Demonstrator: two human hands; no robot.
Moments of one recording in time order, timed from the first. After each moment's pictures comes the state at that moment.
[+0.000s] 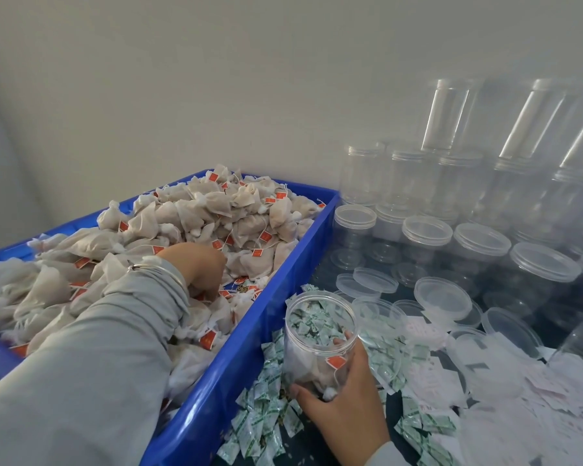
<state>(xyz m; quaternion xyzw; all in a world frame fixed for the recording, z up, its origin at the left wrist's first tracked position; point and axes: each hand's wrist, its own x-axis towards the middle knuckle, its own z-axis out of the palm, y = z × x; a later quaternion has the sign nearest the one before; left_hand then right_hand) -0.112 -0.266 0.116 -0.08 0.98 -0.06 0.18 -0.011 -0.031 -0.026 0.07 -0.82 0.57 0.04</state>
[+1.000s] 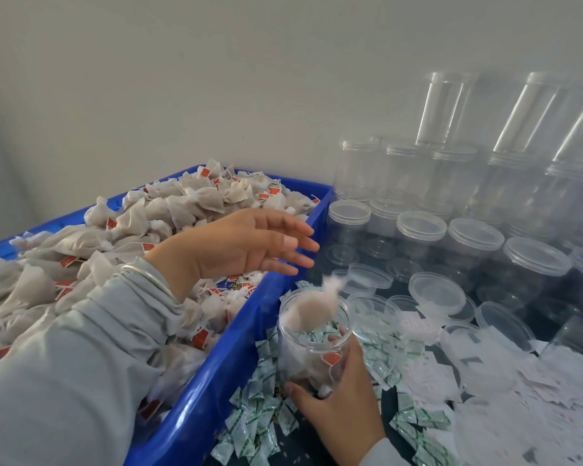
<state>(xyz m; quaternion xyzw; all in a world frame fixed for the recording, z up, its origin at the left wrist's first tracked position) -0.089 -0.220 0.147 0.20 0.67 0.69 0.20 -0.011 -0.032 -0.027 0.06 -0.83 0.56 0.03</state>
